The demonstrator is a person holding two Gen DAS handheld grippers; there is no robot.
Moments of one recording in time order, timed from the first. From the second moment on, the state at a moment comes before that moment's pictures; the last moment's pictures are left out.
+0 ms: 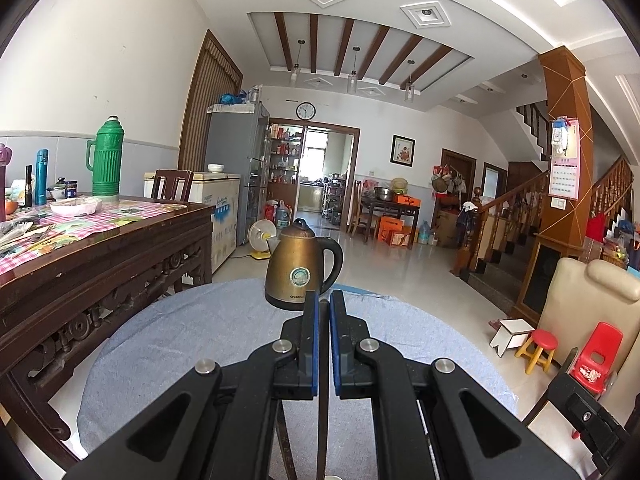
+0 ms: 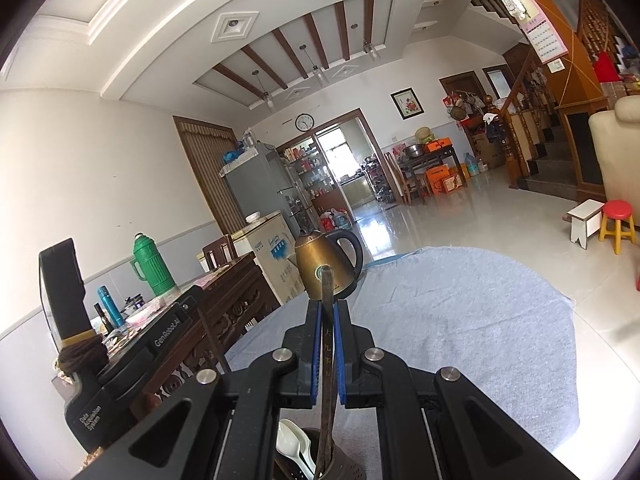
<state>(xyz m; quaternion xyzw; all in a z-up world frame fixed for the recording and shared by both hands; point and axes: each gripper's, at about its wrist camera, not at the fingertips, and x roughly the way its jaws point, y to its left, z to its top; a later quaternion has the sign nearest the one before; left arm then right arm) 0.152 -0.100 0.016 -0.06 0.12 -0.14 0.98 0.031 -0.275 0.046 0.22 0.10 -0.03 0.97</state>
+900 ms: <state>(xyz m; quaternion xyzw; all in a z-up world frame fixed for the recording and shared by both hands) 0.145 -0.085 0.004 -0.06 0.14 -0.14 0.98 0.037 -0.258 0.039 0.20 0.12 -0.02 0.97</state>
